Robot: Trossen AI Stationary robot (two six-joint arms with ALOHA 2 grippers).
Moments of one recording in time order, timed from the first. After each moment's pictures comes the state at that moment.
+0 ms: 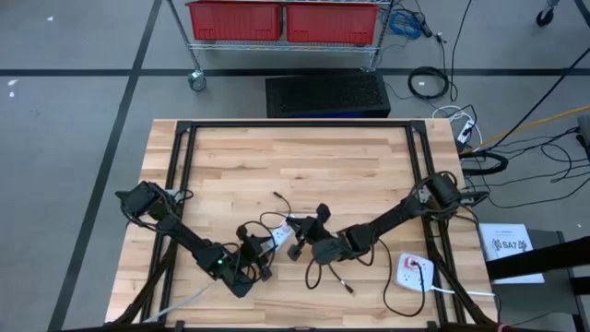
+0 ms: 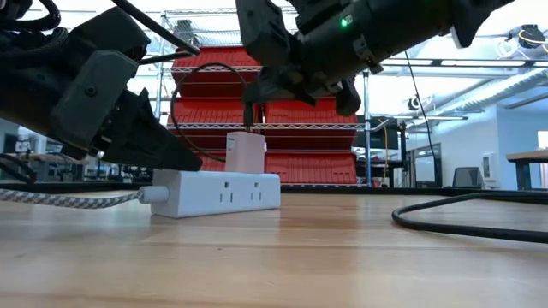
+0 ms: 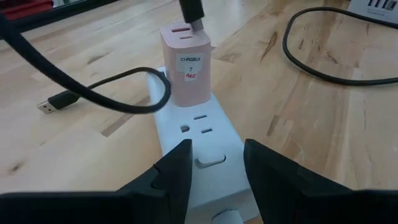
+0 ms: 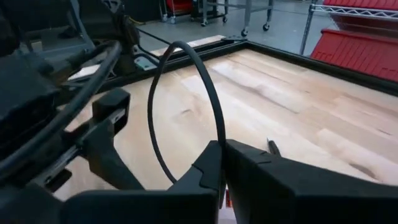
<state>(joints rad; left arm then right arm) -0.67 1.90 0.77 0.18 -1.02 -0.86 0.40 1.98 1.09 0.46 0.94 0.46</state>
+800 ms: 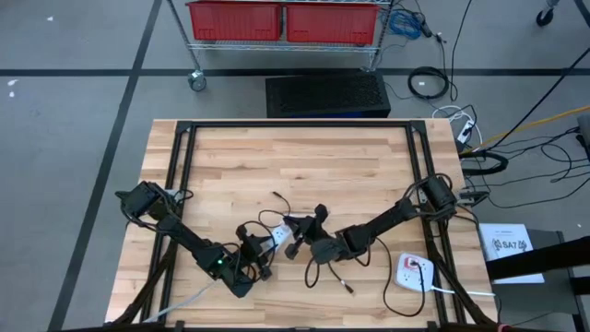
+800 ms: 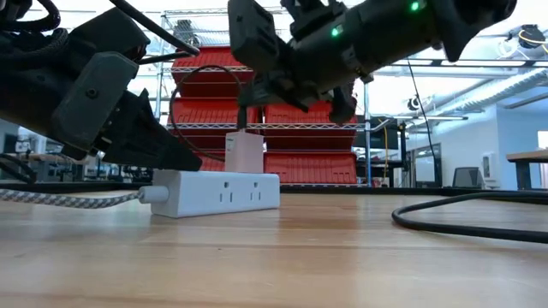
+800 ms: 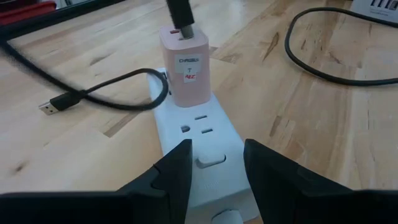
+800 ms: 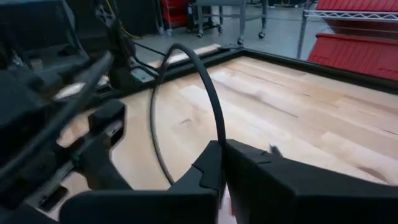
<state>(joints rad) -0.67 1.90 0.77 0.17 -1.03 -0.86 0.39 2.02 1.09 0.55 0.97 0.46</state>
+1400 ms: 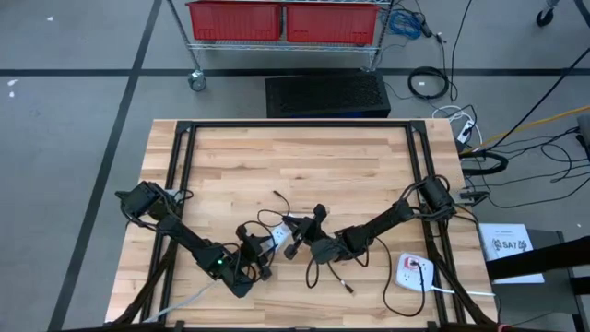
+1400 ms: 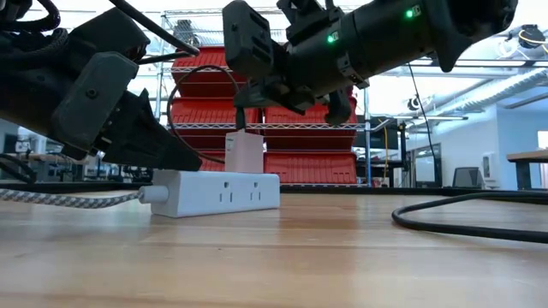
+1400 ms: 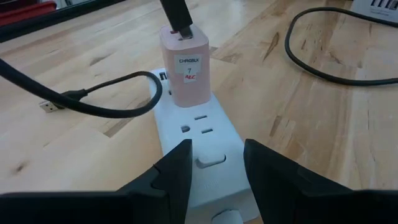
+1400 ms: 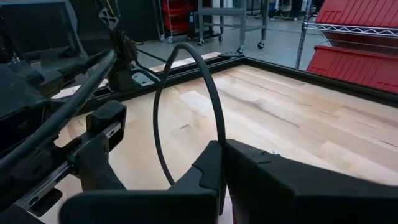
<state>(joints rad) -0.67 1.90 0.77 0.17 -1.03 -0.86 0.39 2.07 1.10 0.65 0.97 0.38</state>
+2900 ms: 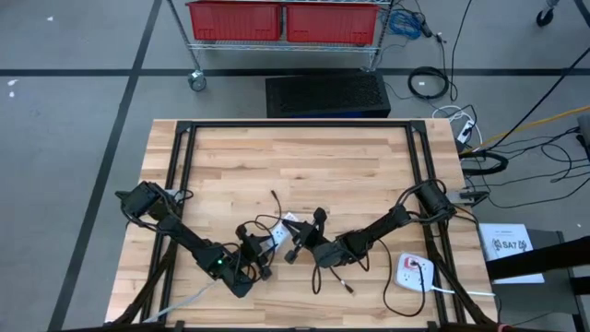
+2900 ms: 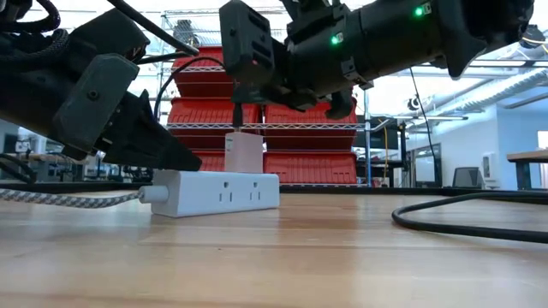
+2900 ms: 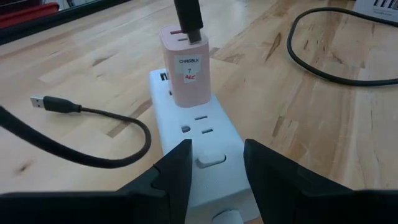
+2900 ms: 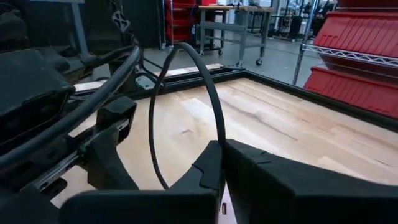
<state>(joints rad) -0.67 1.90 0.77 0.17 -1.04 -0.86 0.41 2.11 1.10 0.79 1.02 0.22</state>
